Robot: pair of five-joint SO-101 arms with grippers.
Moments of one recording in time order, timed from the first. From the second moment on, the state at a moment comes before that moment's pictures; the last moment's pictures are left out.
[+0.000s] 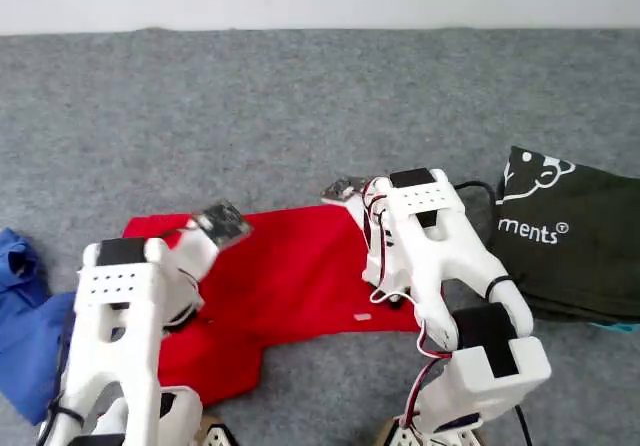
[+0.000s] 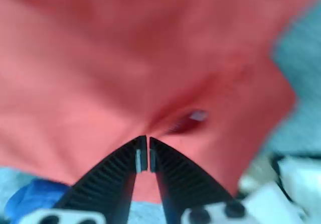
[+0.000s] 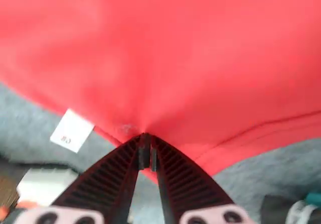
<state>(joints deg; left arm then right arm) -6.8 -29.8 53.8 84.5 -44.8 -14.7 6.7 23.4 85.1 33.5</state>
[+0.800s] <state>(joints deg) -16.7 -44.8 44.8 81.8 -36.4 -14.7 -4.8 23.4 82.5 29.7</state>
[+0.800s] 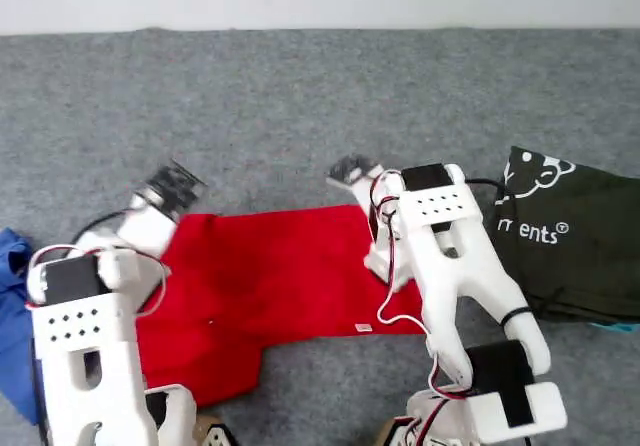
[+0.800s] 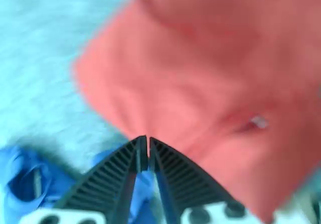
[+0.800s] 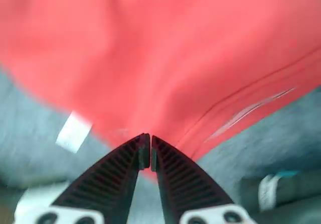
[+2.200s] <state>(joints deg) -18.8 6.5 15.5 74.7 -20.3 -5.5 18.6 5.4 64.4 23.3</state>
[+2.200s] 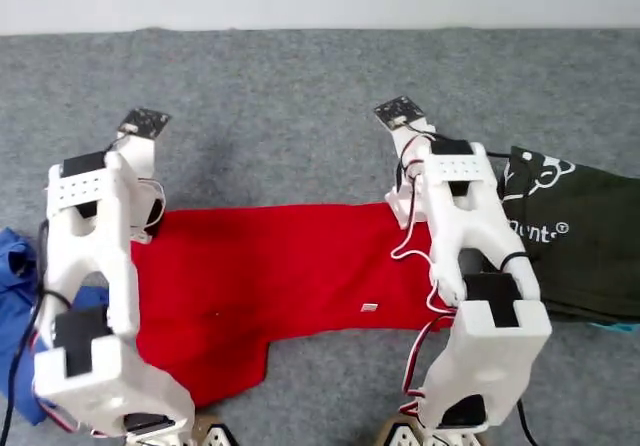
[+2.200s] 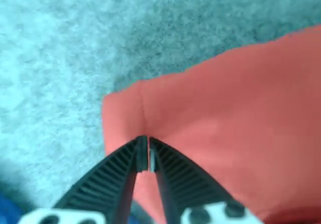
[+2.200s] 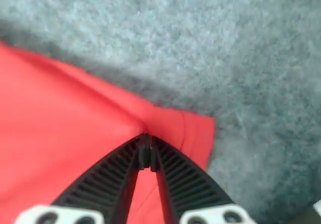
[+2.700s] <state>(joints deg) -20.7 -18.9 17.0 85.8 -20.3 -16.2 9.5 1.9 83.2 23.2</state>
